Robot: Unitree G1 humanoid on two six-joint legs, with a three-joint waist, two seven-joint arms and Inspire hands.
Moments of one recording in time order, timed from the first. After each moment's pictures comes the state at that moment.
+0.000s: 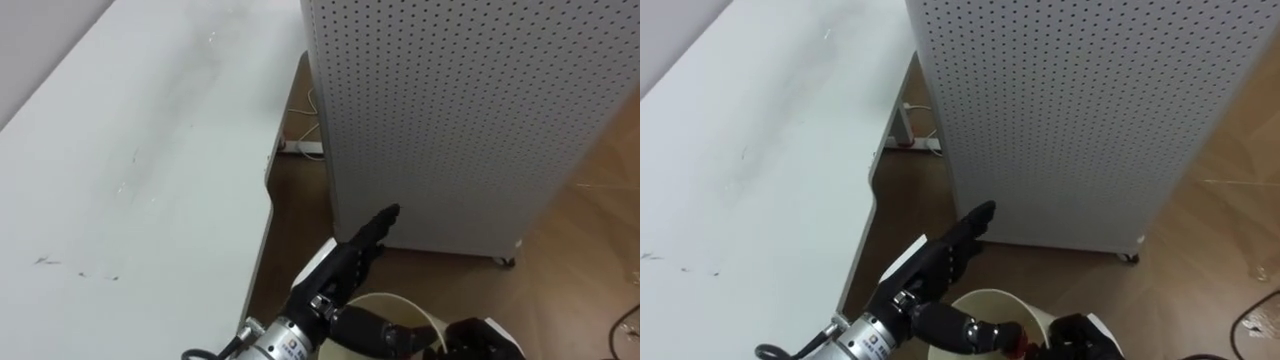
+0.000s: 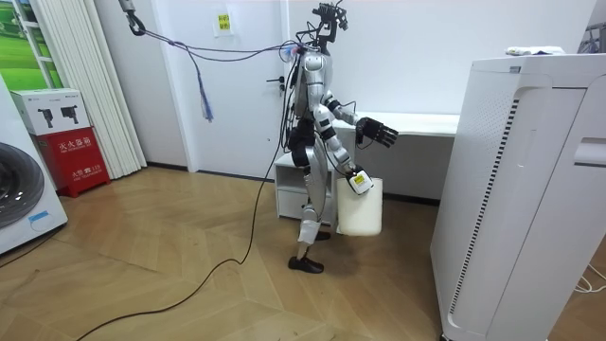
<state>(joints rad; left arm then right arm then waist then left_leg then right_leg) -0.21 0.20 -0.60 0.41 -0.32 -0.39 -0.15 -0.31 -0.33 0.27 1.13 0.12 -0.16 0.10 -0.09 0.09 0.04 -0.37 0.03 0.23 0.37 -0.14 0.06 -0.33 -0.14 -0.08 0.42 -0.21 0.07</state>
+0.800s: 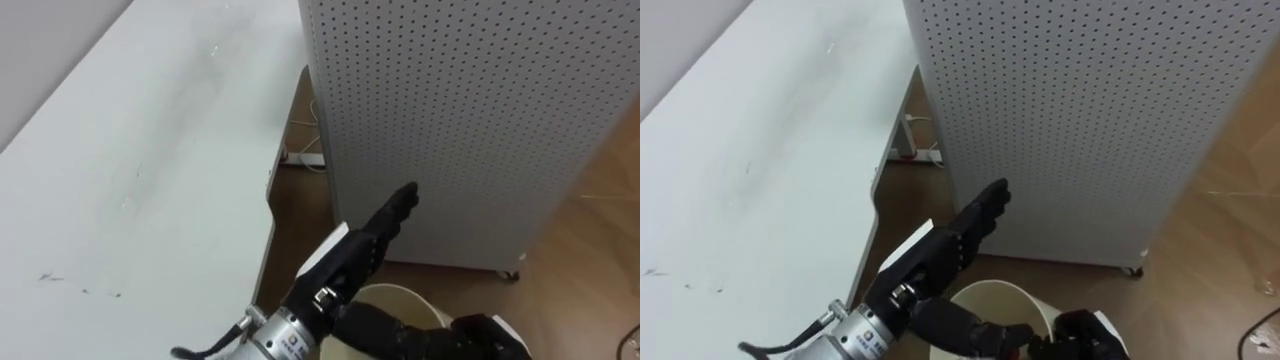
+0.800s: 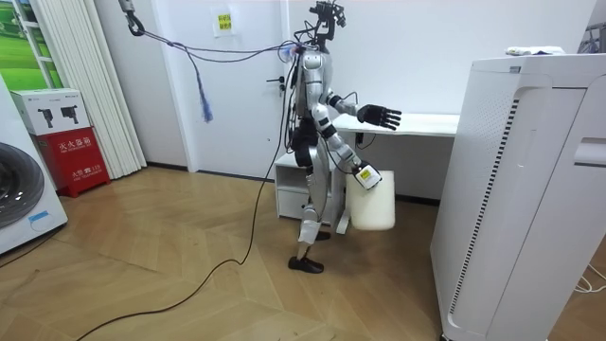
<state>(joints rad) -0.16 0.27 -0.59 0.17 -0.29 -0.39 -0.17 -0.25 -0.34 0.25 0.99 0.20 -0.17 0.07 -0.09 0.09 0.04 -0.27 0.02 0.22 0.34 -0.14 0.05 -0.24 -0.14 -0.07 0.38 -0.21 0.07</state>
